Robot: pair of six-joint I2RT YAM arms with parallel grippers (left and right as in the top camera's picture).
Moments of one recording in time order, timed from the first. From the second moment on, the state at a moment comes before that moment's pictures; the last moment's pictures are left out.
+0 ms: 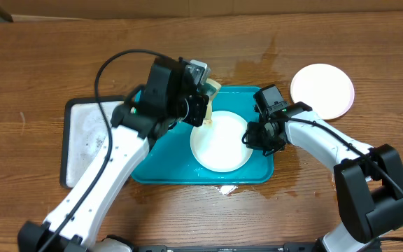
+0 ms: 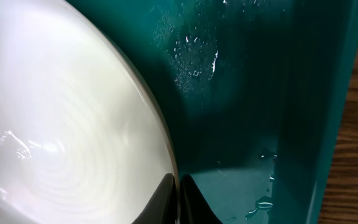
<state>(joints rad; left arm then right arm) -0.42 1.49 1.27 -0.64 0.27 -0.11 0.39 1.79 1.06 -0.66 -0.20 0.49</state>
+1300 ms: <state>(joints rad) -0.33 2.10 1.33 -0.66 0.73 0.15 0.39 1.79 1.06 -0.65 -0.20 0.49</state>
